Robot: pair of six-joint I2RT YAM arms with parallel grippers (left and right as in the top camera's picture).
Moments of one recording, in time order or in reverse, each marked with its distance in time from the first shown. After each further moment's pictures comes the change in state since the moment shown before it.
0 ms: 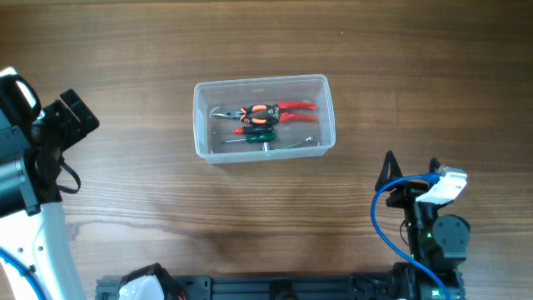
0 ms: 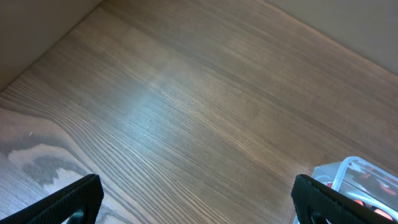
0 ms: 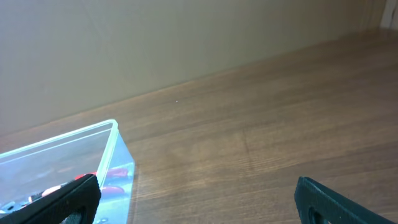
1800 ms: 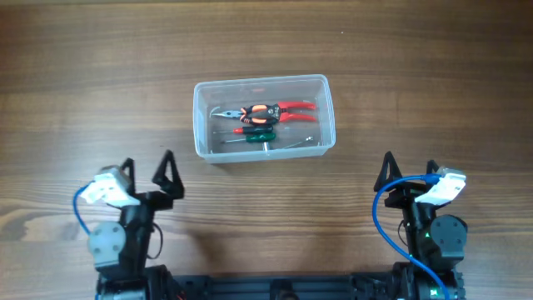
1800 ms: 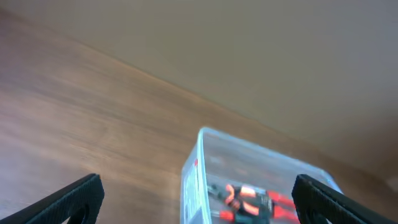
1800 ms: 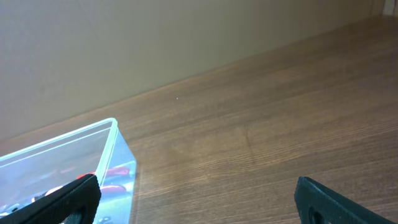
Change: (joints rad) left arm -0.217 -1.040 -1.241 0.895 0.335 -0.234; right arm 0.000 -0.013 -0.020 0.002 0.000 0.031
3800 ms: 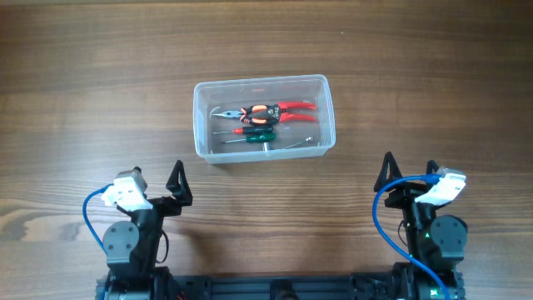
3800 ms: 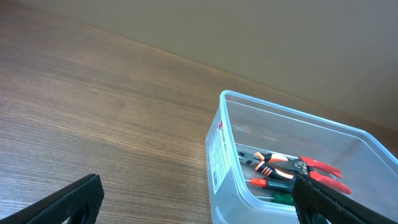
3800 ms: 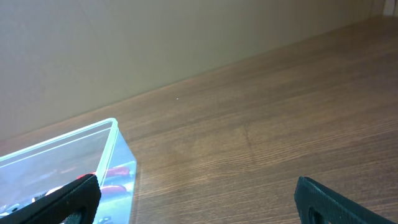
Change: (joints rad) left arm -0.107 -0.093 -0.094 -0.079 -0.133 0.117; right arm 0.000 -0.001 0.000 0.000 0.000 0.000
